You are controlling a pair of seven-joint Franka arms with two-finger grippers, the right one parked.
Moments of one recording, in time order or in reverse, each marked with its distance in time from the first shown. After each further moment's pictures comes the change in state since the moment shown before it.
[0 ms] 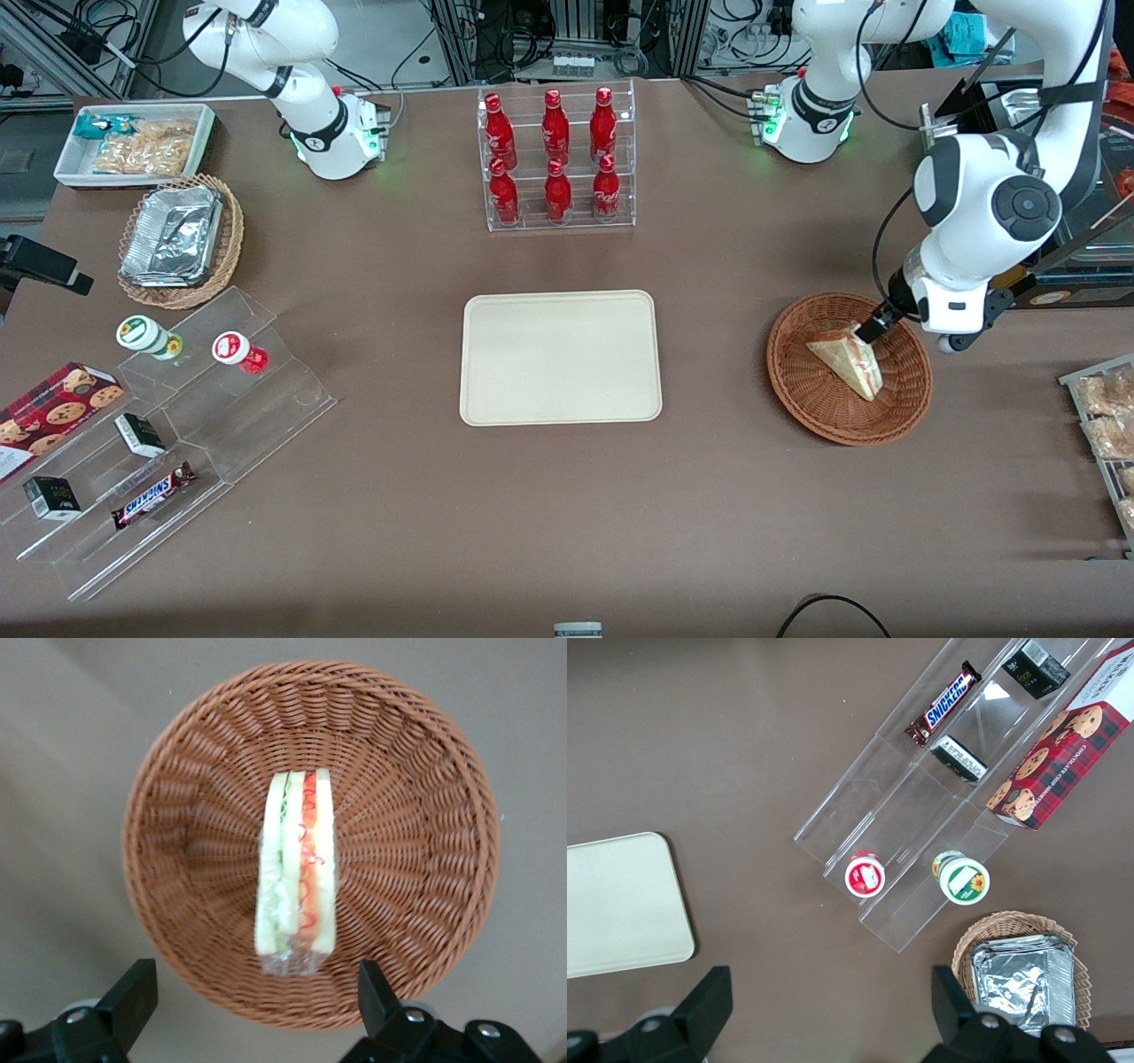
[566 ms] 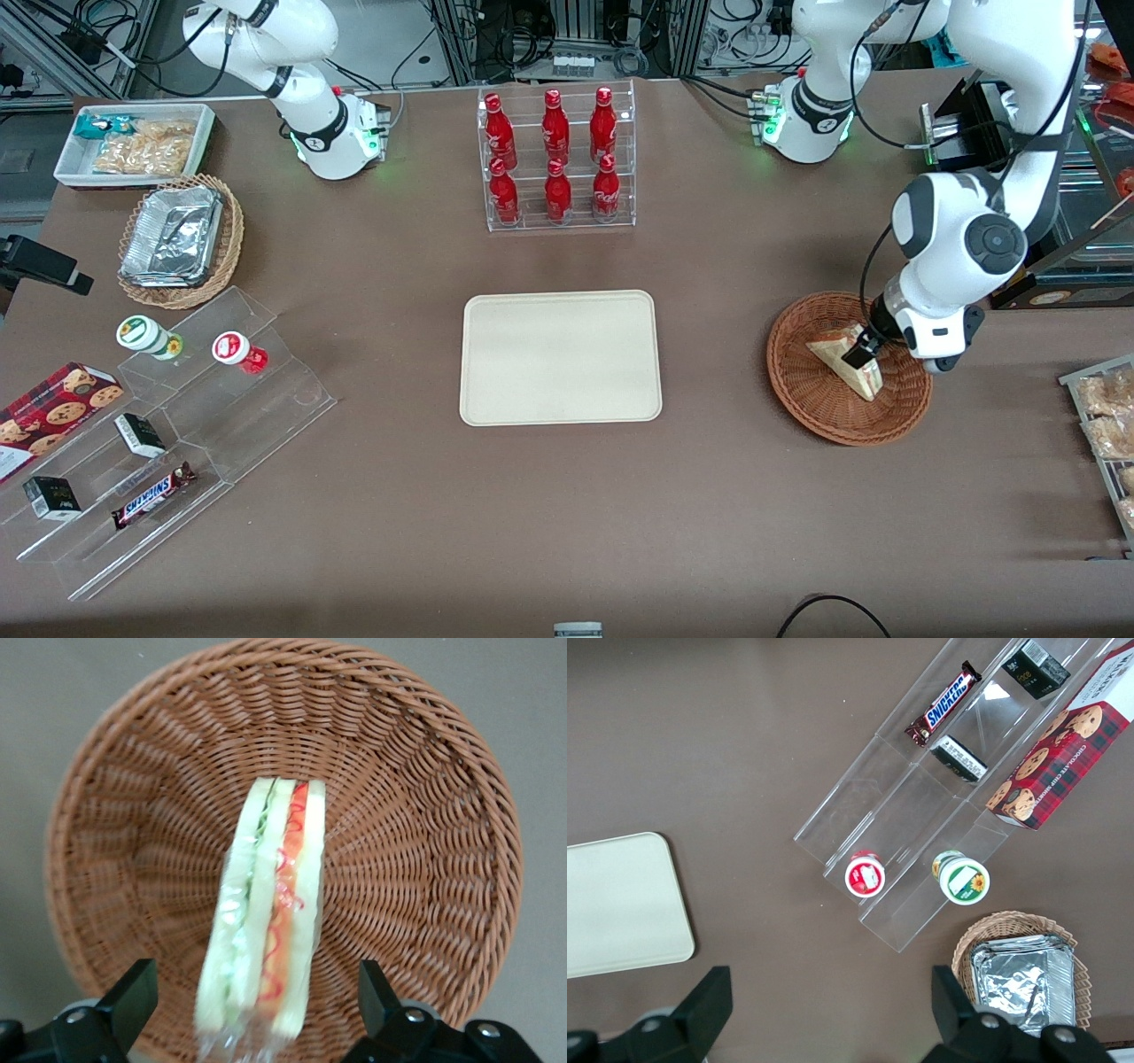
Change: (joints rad) arm 0.000 0.151 -0.002 -0.004 -0.030 0.174 -0.093
